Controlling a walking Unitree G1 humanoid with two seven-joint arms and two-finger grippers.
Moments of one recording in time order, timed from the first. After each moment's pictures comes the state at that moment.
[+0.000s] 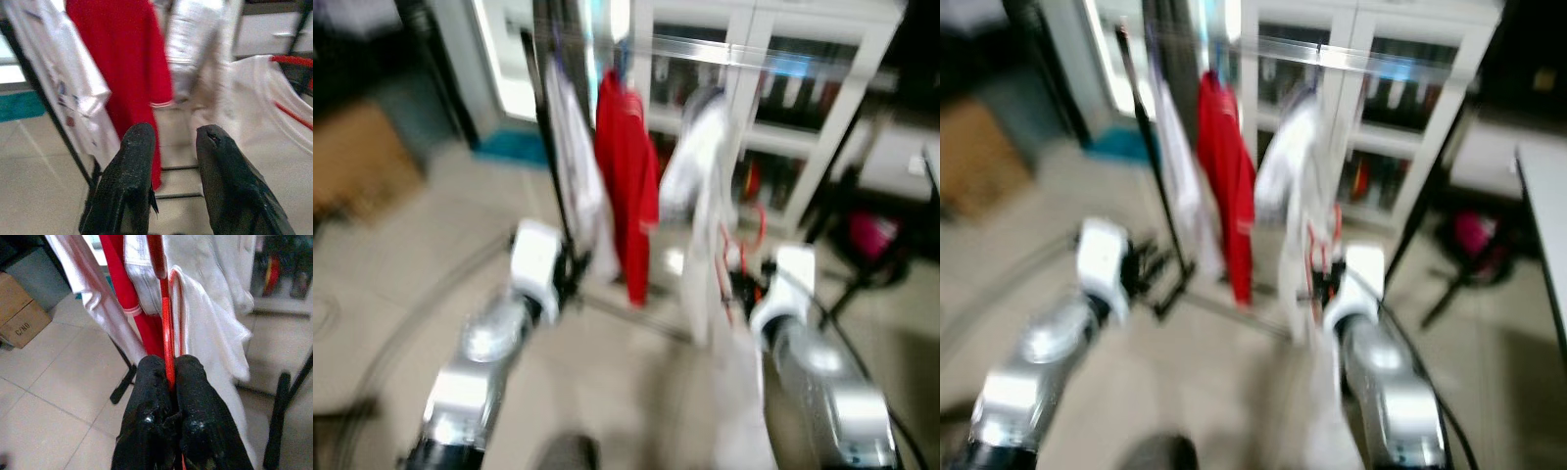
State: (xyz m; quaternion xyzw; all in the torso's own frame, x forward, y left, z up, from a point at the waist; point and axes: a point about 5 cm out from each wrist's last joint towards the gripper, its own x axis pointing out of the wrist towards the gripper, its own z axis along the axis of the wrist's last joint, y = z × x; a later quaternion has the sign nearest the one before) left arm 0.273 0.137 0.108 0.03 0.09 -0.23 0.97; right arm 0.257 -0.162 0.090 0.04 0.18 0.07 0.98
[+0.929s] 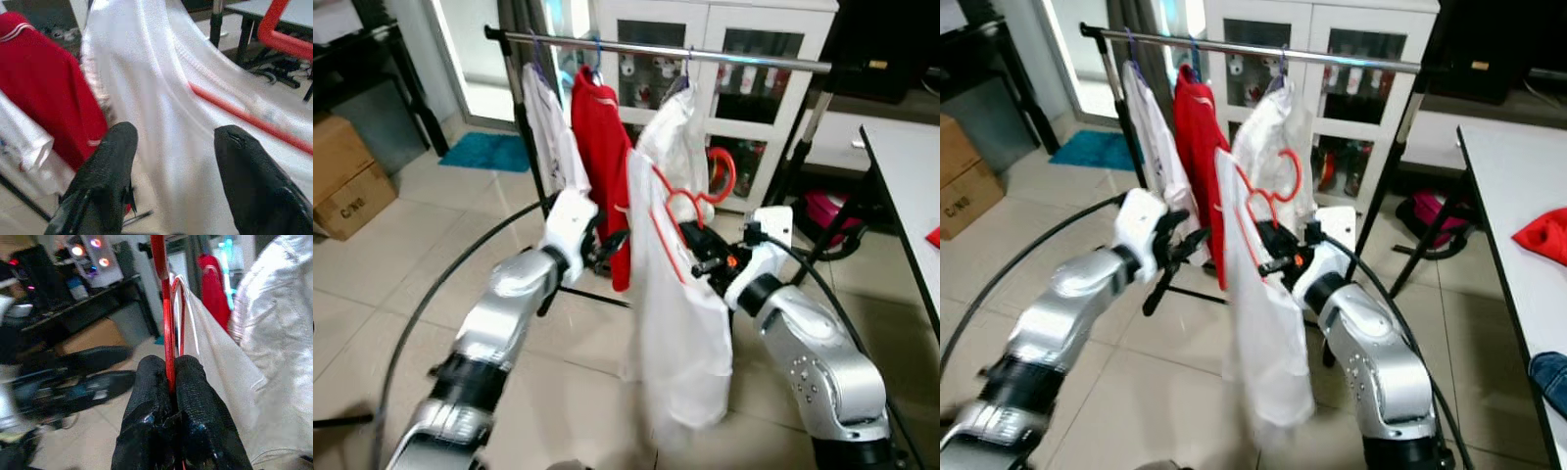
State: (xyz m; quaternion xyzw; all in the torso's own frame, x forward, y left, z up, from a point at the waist) left arm 0.334 0.110 0.140 0.09 0.05 -0.31 0.95; right arm 0.272 -0.116 0.158 0.09 0.03 0.28 0.96
